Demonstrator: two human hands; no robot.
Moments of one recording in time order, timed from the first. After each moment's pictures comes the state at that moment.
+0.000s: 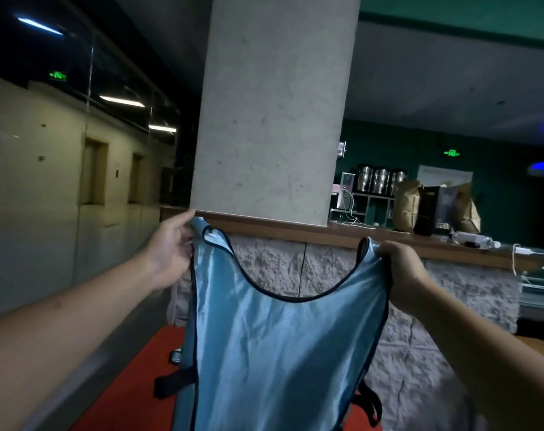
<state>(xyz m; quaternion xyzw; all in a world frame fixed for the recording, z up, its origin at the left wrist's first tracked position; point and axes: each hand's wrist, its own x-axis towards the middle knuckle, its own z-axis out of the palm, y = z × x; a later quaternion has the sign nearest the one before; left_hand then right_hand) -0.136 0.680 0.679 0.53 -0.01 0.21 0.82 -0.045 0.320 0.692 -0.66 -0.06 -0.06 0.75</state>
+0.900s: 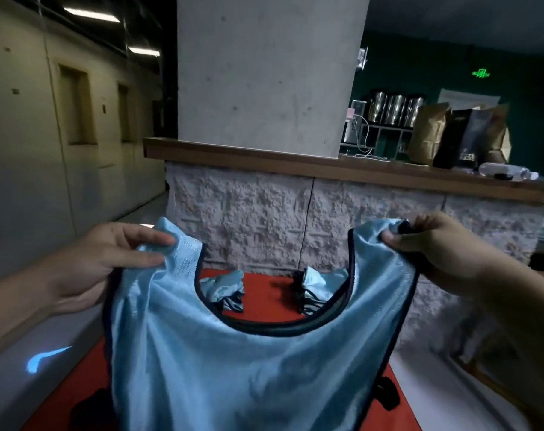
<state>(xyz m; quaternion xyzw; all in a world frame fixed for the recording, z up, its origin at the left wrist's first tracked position) -0.135 0.743 0.576 0.70 -0.03 0.12 0.70 0.000 0.302 0.636 -0.74 -0.21 0.08 0.63</state>
